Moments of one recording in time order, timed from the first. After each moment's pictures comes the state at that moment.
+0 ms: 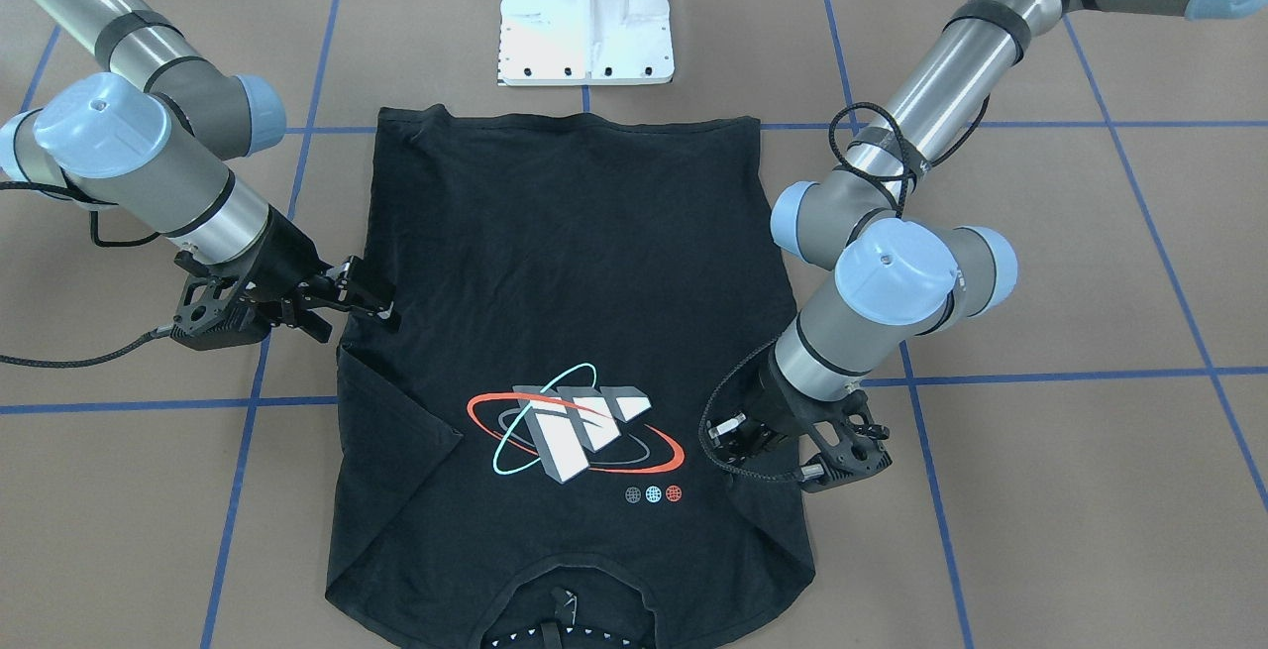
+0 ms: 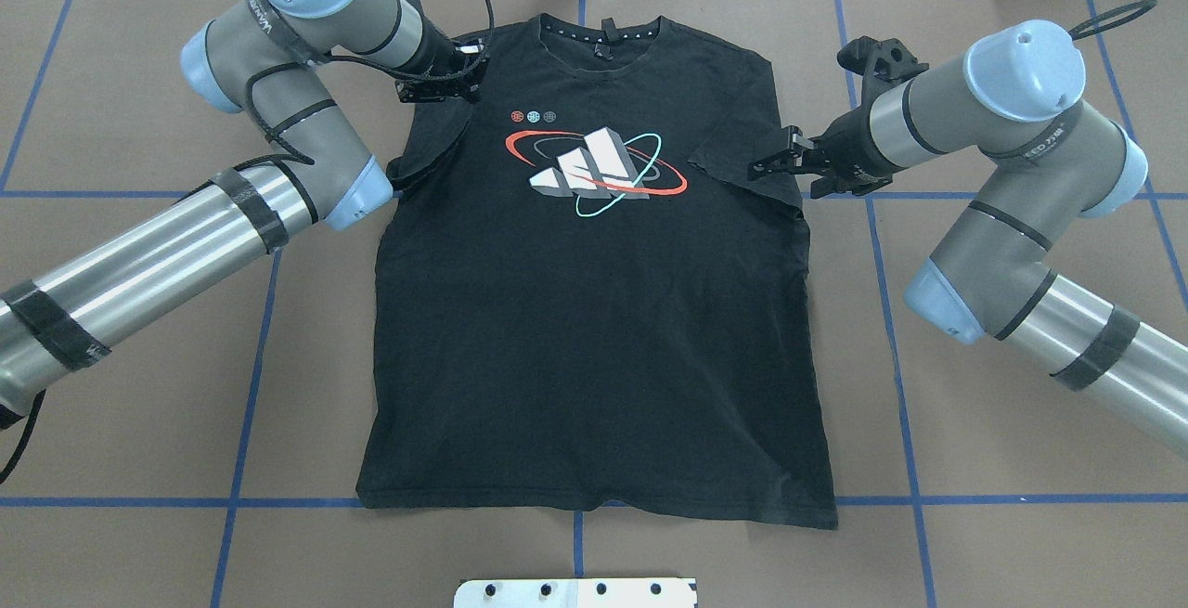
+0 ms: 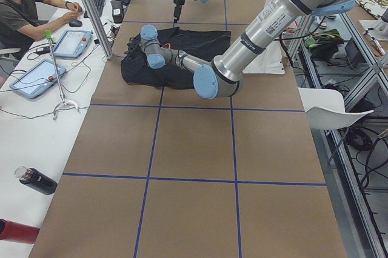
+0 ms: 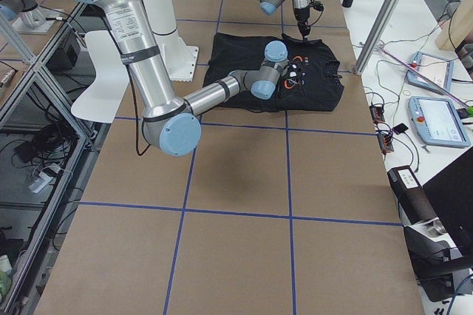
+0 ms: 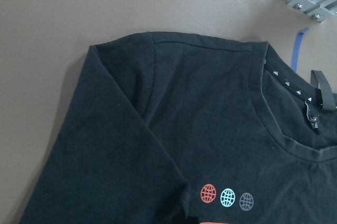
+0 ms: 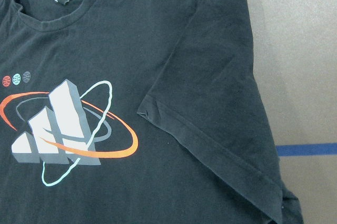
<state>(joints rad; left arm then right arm) -0.84 -2.44 -0.99 -2.35 -2.04 -1.42 0.84 -1.18 1.56 -0.88 2.13 1.28</state>
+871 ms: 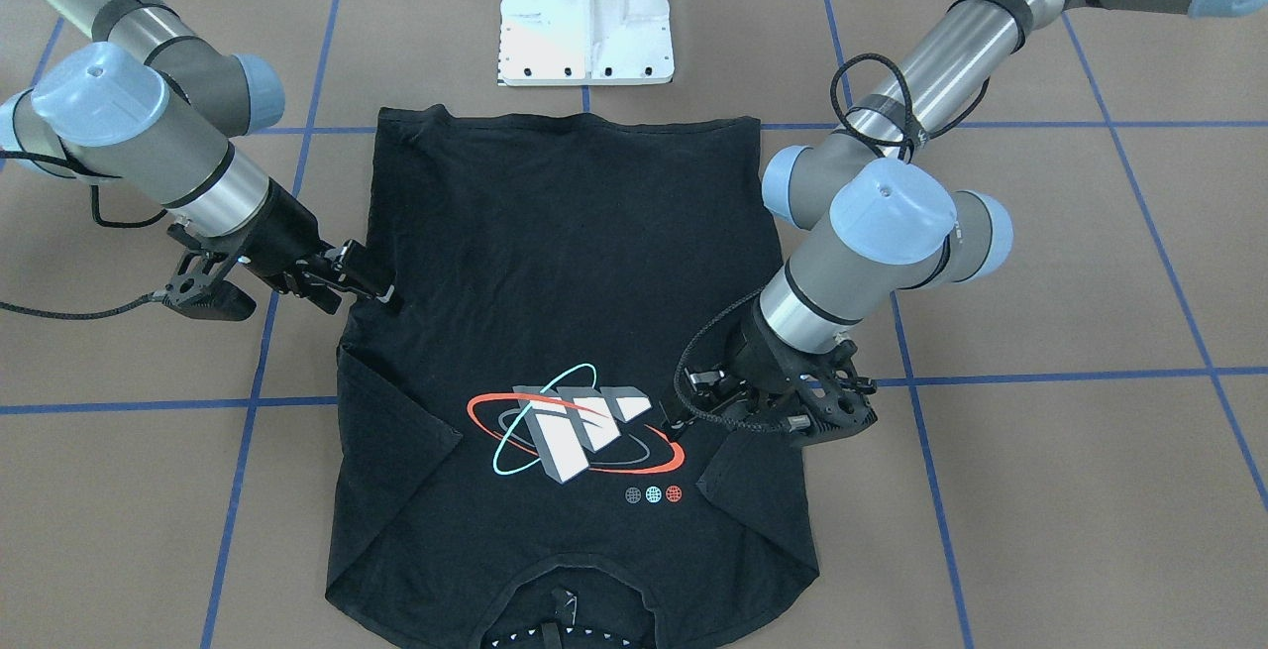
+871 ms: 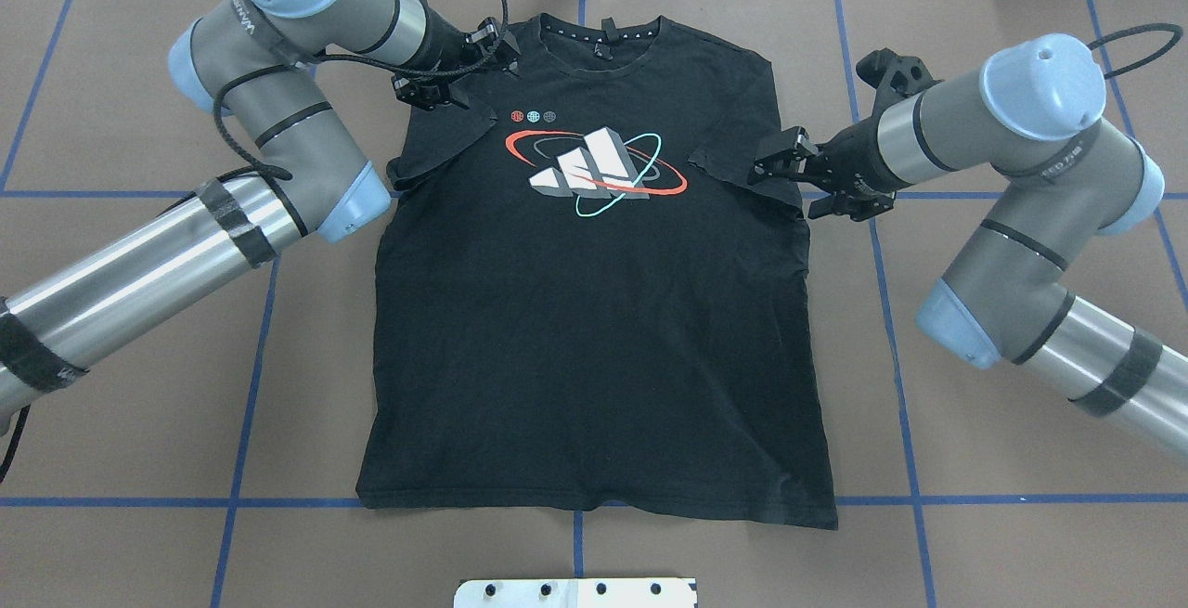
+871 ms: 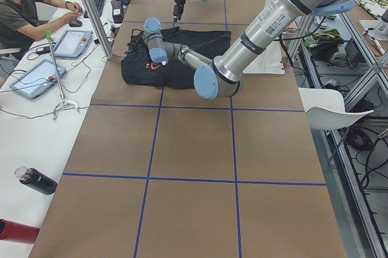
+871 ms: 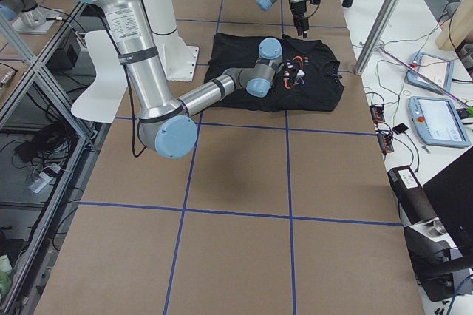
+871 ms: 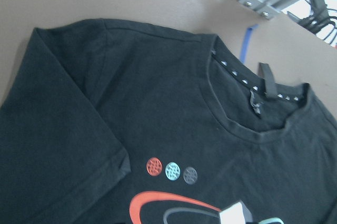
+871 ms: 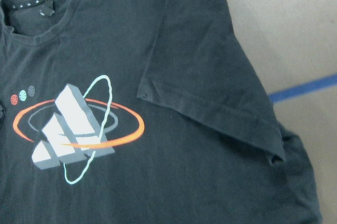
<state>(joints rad) -0.83 -2.36 -1.22 -2.34 -2.05 -1.50 0.79 -1.25 1.69 -0.88 2.11 1.57</state>
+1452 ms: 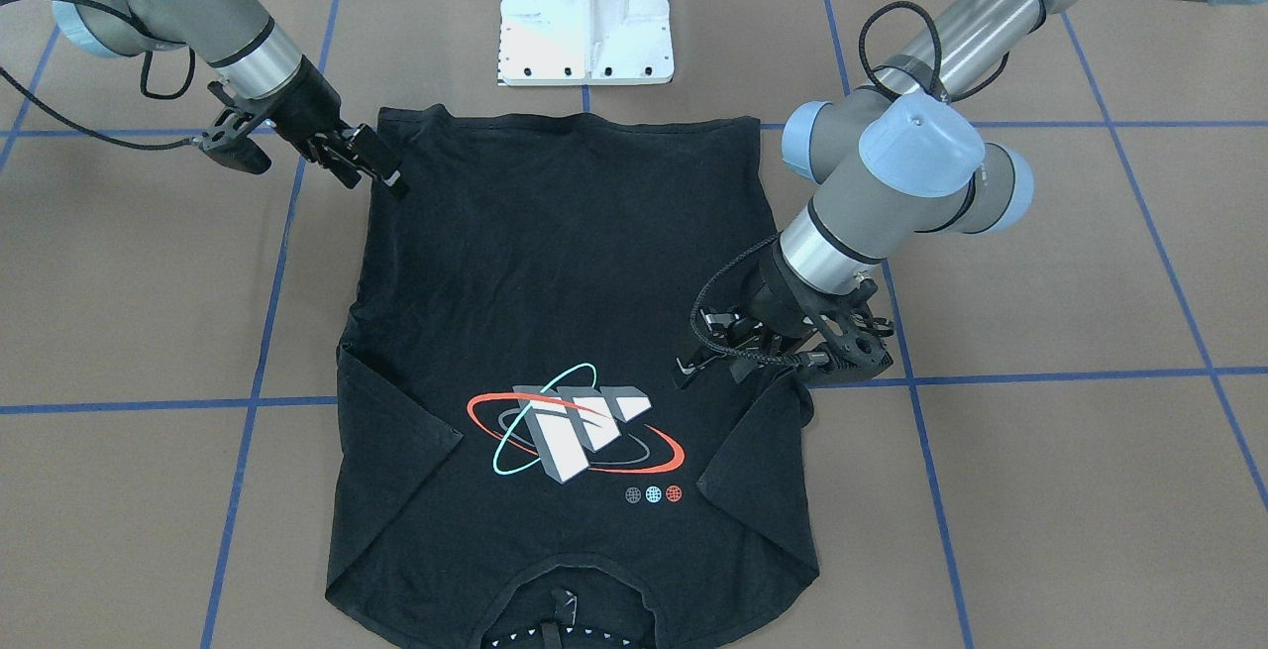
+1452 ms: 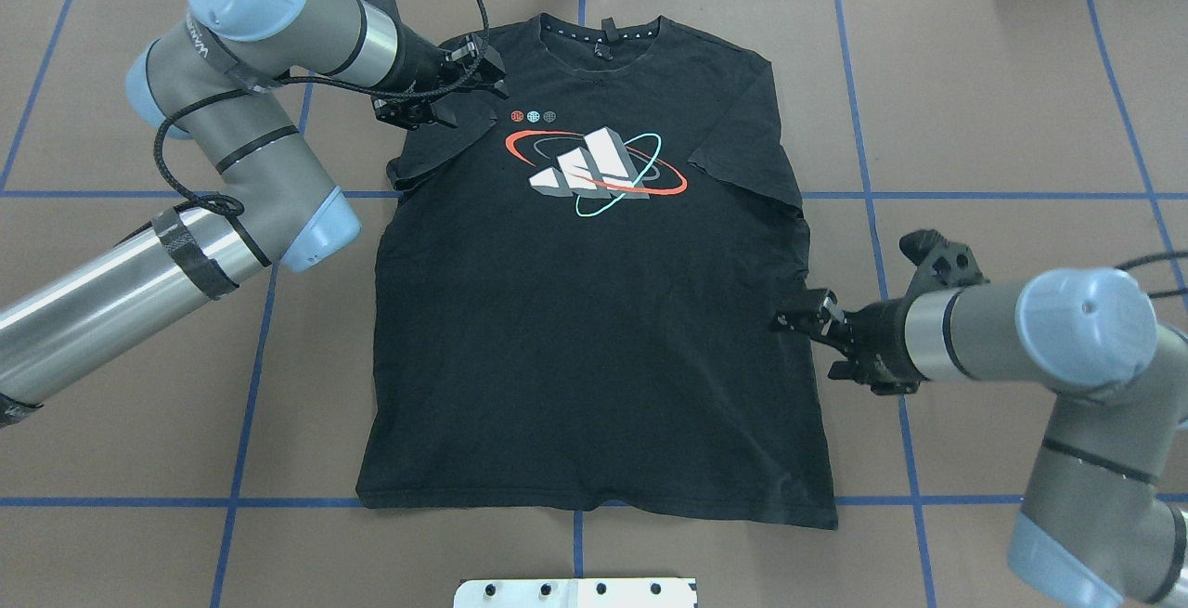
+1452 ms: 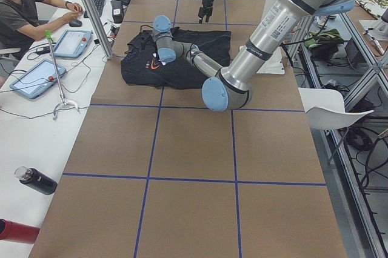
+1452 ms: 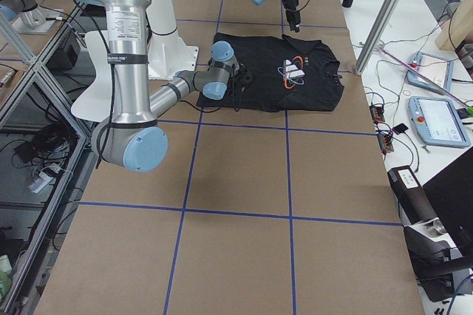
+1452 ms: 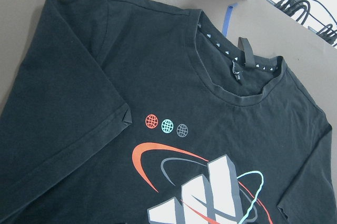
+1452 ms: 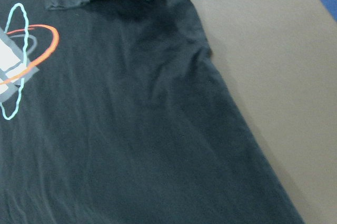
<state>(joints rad) -0.82 -2.29 -1.34 -2.31 -2.06 -1.50 0.46 -1.57 2.00 -0.88 1.79 1.92</state>
